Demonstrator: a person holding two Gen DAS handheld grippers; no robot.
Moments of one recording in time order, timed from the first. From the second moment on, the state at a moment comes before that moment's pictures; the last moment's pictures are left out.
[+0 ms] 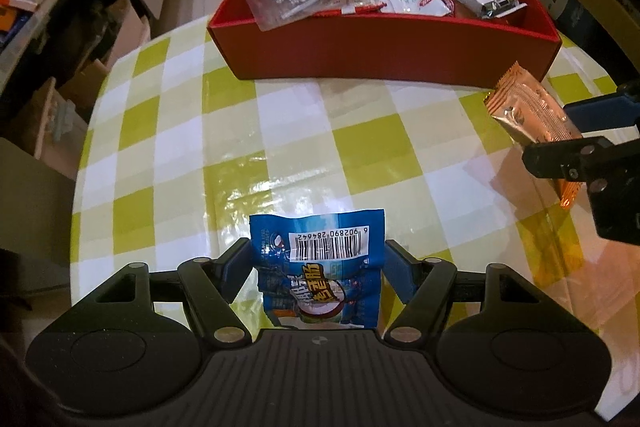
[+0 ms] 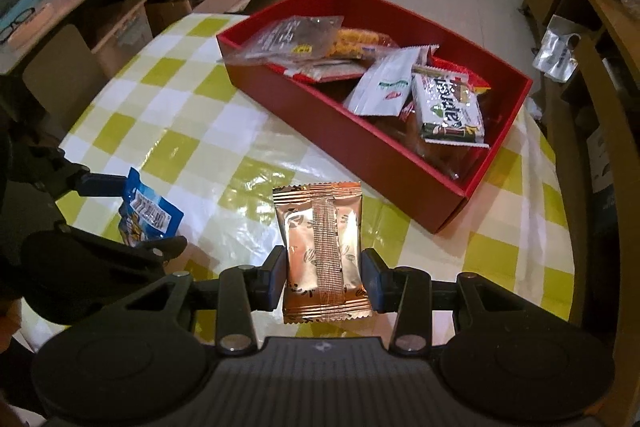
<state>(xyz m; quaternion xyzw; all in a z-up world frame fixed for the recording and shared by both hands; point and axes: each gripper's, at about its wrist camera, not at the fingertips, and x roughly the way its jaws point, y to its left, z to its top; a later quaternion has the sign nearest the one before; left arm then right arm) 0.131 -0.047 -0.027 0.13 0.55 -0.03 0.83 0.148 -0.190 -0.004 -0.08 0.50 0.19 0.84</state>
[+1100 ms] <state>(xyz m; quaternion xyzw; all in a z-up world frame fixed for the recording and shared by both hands) 0.156 -0.053 0.019 0.12 0.47 0.00 0.87 0.167 -0.206 0.038 -0.04 0.44 0.19 0.88</state>
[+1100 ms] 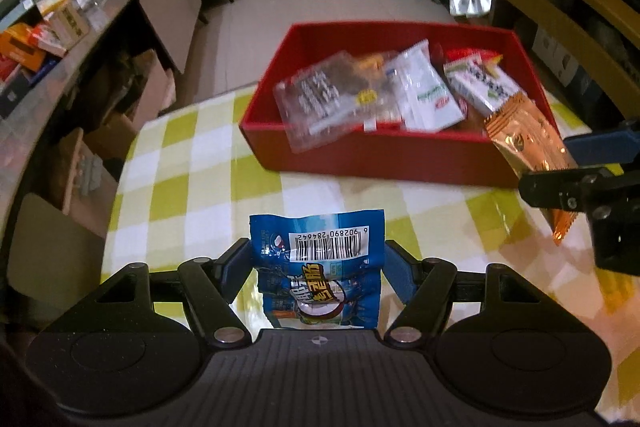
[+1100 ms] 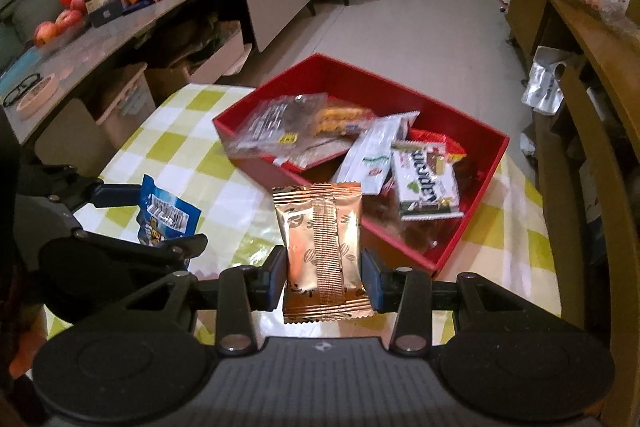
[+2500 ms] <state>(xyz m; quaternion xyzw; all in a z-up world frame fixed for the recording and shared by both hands) 0.296 -0.075 0.017 0.09 0.44 0.01 0.89 0.296 -0.219 0.011 -0.02 0.43 0.13 0.89</state>
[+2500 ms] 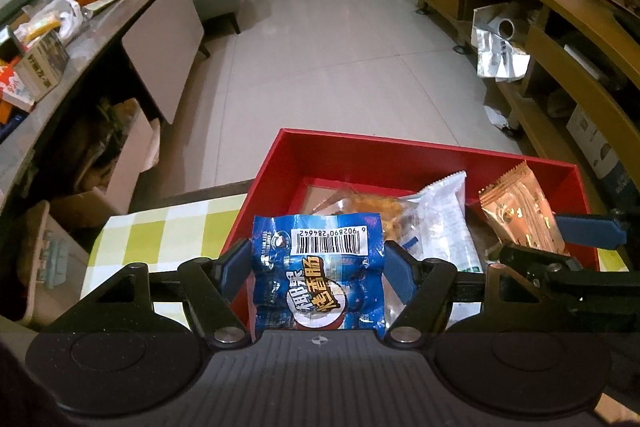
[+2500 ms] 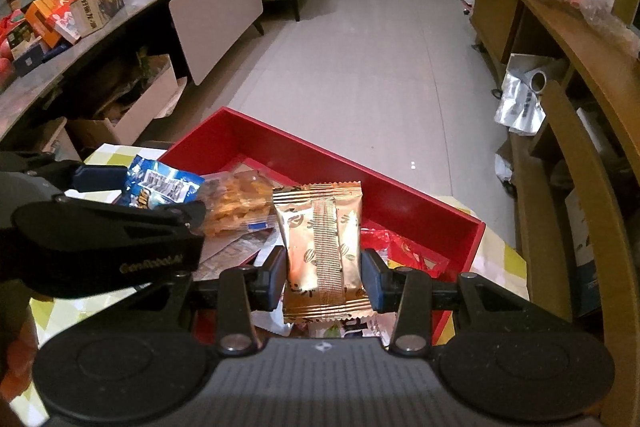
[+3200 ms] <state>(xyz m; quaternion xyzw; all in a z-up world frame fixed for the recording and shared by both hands) 0.312 -0.075 0.000 0.08 0.45 0.02 0.89 0.311 -0.217 -0.010 -0.02 0.45 0.12 0.88</state>
